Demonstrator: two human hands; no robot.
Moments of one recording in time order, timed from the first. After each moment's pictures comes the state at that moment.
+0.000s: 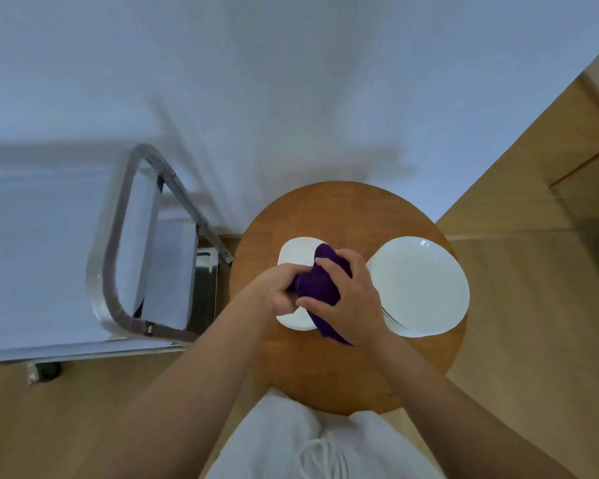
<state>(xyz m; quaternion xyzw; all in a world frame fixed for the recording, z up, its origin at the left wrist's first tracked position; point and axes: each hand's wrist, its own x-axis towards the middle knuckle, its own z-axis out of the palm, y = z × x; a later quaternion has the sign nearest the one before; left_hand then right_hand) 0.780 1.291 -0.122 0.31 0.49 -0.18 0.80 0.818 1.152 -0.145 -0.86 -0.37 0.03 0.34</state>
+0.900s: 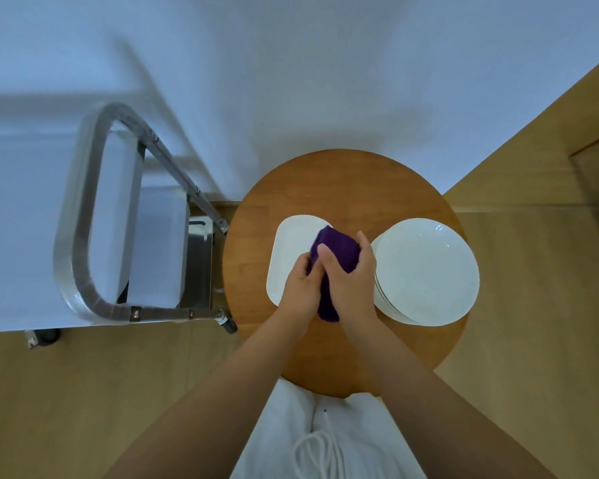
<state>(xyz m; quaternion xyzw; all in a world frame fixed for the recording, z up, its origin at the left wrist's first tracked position) 0.783 1.244 -0.163 0.54 0.43 0.00 0.72 0.832 1.182 -0.173 -0.81 0.03 0.23 0.54</state>
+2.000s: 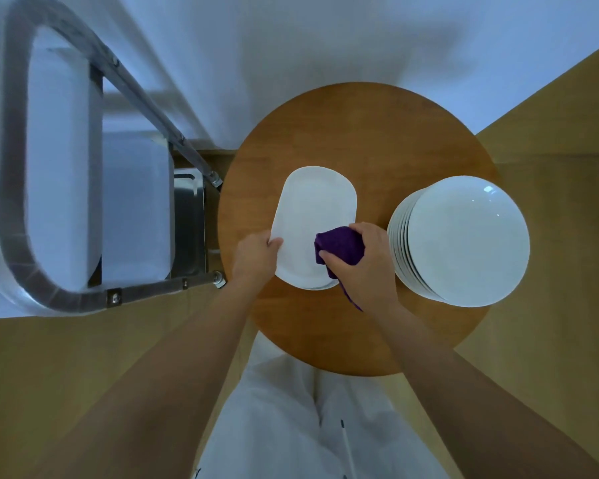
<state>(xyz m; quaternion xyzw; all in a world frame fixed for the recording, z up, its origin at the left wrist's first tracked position) 0.755 1.339 -0.303 0.78 0.46 -0.12 0.41 0.837 1.178 -0.249 -0.89 -0.16 0.22 0.37</state>
